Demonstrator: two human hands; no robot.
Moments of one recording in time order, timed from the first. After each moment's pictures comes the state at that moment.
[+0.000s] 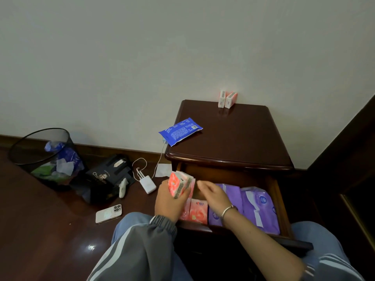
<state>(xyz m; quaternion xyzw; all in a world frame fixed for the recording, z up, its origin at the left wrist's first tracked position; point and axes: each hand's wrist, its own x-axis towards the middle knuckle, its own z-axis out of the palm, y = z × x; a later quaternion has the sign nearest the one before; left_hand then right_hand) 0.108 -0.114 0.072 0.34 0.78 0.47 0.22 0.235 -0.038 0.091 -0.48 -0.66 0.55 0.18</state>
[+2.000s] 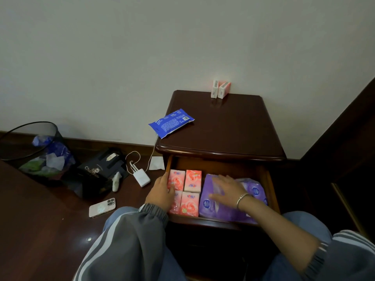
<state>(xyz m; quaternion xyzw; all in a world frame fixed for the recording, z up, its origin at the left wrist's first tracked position) 0.092 -0.093 0.052 0.44 0.82 0.26 0.26 0.298 0.020 0.066 -0.42 -0.87 0.21 -0.11</state>
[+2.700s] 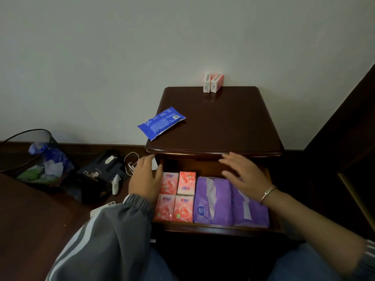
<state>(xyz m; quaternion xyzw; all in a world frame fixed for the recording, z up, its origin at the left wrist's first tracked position) 0.080 -0.068 0.087 0.43 0.84 0.32 0.03 0.346 0.056 0.098 -0.34 -0.91 0.19 0.17</state>
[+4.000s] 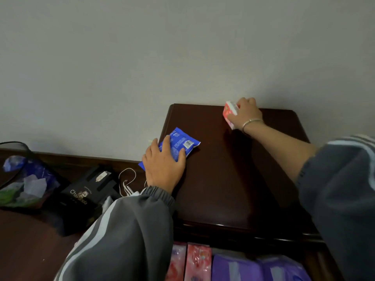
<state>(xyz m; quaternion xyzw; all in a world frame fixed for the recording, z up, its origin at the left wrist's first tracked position) 0.010 0.146 0.088 0.42 0.88 0.22 0.00 0.157 0.355 0.146 -0.58 -0.77 0.16 0.19</state>
